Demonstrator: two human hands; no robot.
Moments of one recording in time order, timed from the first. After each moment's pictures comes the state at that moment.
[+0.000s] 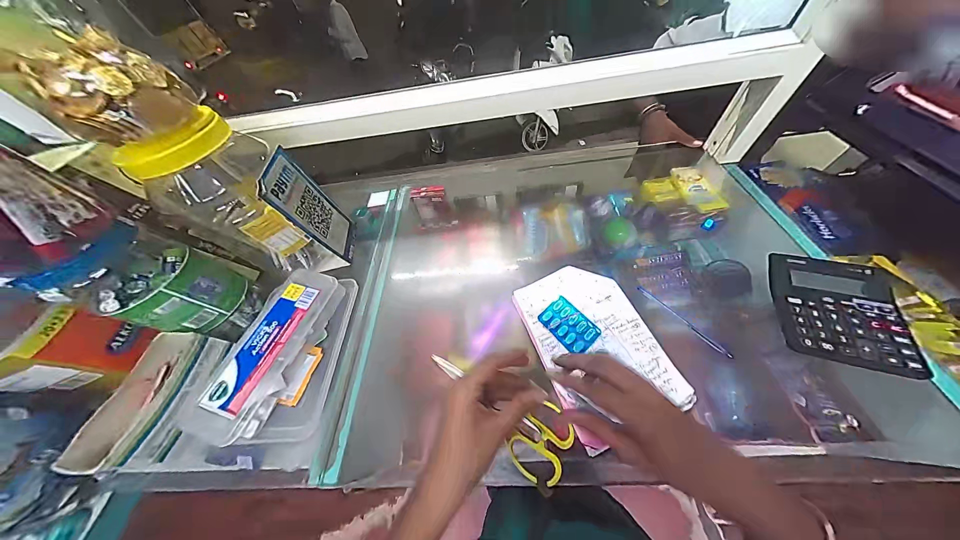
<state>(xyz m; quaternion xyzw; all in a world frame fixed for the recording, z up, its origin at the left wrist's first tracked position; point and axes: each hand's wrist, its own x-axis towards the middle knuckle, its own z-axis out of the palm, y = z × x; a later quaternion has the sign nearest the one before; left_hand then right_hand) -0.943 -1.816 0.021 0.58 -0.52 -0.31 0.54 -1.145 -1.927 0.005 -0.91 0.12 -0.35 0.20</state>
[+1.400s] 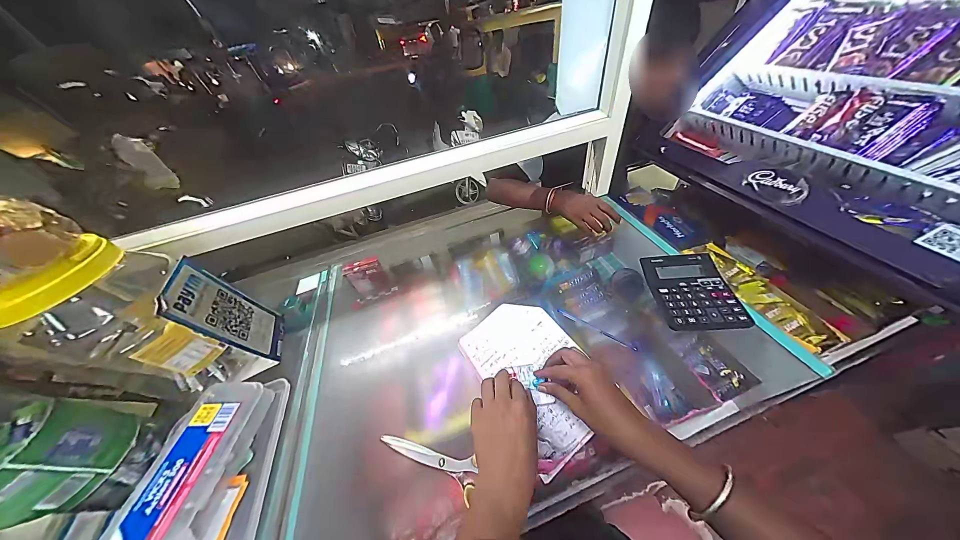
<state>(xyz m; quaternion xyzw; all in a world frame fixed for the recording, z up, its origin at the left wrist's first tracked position) -1.023 -1.878 -0.004 0.72 -0.67 0.02 0.19 -1.171 -1.945 -0.011 -0.83 0.37 -0.32 0.27</state>
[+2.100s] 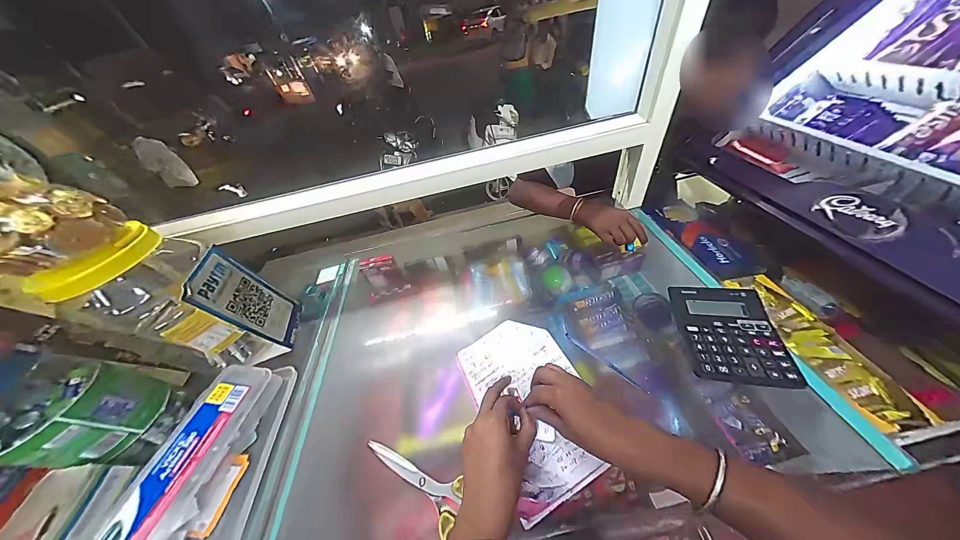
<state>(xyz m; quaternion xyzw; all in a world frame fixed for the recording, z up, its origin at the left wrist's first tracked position) -1.029 -1.896 -0.002 0.74 -0.58 -0.12 0.31 -1.168 -1.996 0.003 -0.92 0.21 -0.16 0.30</state>
